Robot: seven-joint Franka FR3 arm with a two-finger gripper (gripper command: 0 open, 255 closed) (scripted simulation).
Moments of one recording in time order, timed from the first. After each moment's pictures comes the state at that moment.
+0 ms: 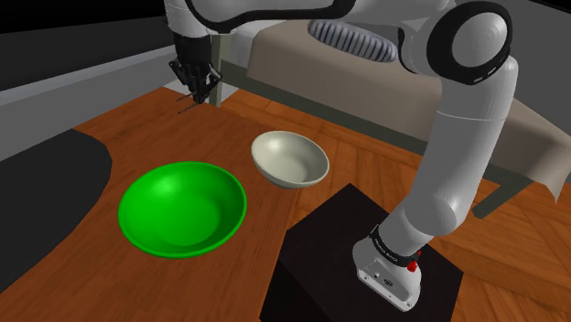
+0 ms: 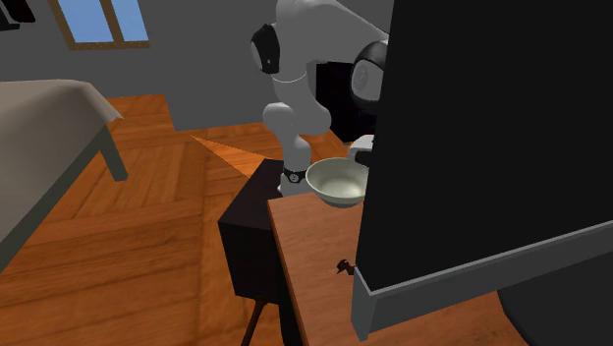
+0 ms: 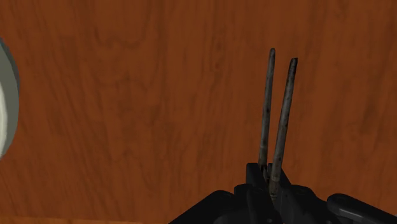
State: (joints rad) arm -0.03 0.38 0.67 -1.50 -0.39 1.76 1.74
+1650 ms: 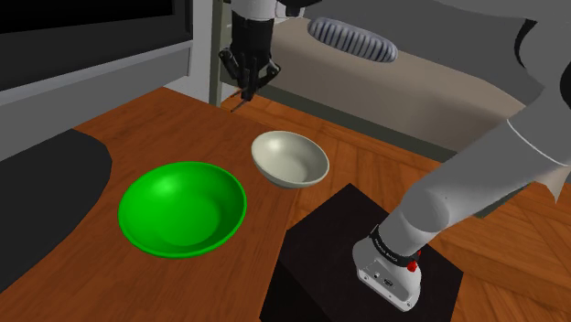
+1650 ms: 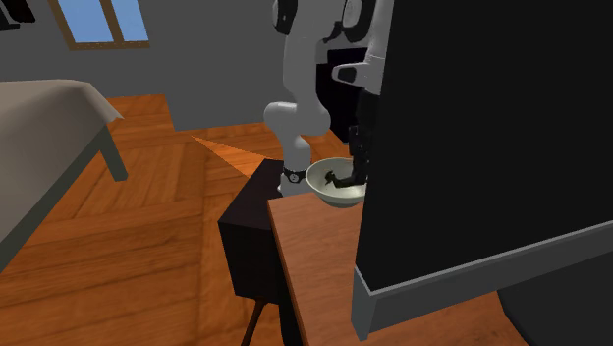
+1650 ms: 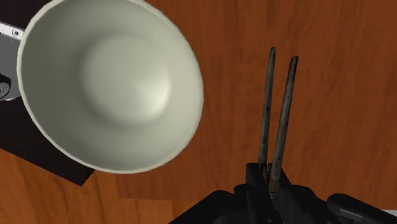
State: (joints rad) arm -0.16 -0.19 0.67 -1.91 -0.04 1.74 1.56
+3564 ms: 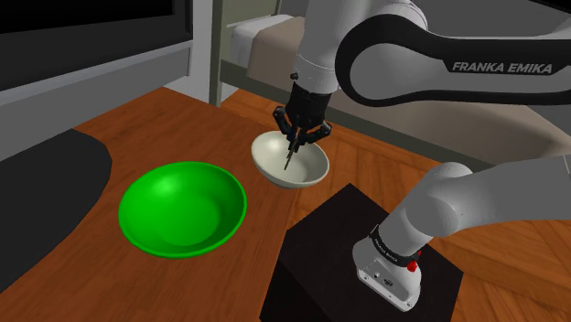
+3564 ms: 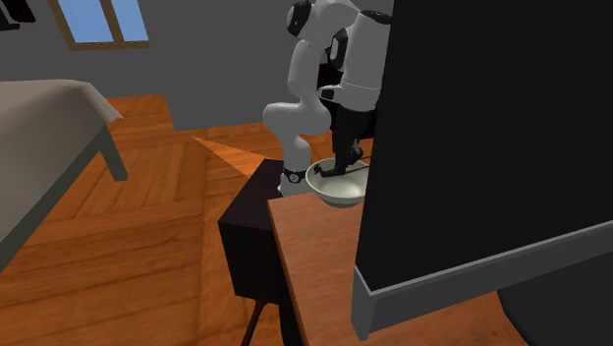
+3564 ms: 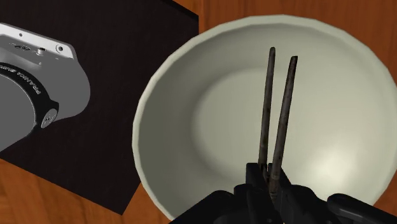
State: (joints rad) arm -0.01 -0.69 0.55 -2.47 0.20 1.85 1.44
